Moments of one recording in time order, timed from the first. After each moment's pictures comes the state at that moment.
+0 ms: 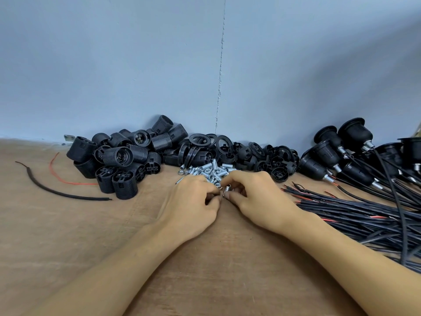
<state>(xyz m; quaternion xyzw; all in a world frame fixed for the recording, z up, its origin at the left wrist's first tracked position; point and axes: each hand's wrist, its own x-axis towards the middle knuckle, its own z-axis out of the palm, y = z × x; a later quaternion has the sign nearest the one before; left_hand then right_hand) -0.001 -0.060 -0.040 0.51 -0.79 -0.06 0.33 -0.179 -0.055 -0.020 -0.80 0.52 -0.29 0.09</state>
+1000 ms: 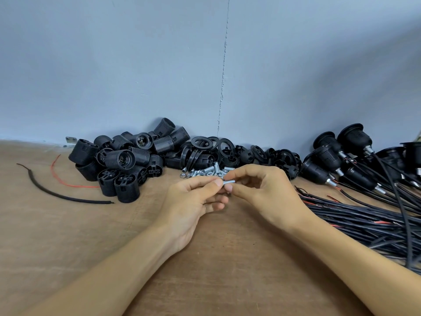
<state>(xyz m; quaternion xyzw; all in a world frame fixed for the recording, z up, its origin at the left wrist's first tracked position) -0.006 -0.050 -0.030 0.37 -0.41 -0.63 0.55 -0.180 -0.048 -0.009 -0.71 0.46 -0.46 0.26</state>
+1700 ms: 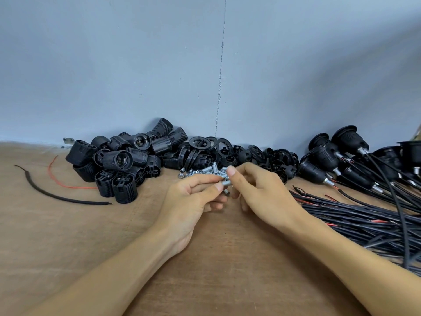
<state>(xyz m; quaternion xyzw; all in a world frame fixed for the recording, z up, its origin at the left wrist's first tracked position) -0.009 -0.048 -0.033 0.37 -0.45 -0.59 0.56 -0.178 -0.049 -0.010 -0.71 0.54 -0.39 0.22</state>
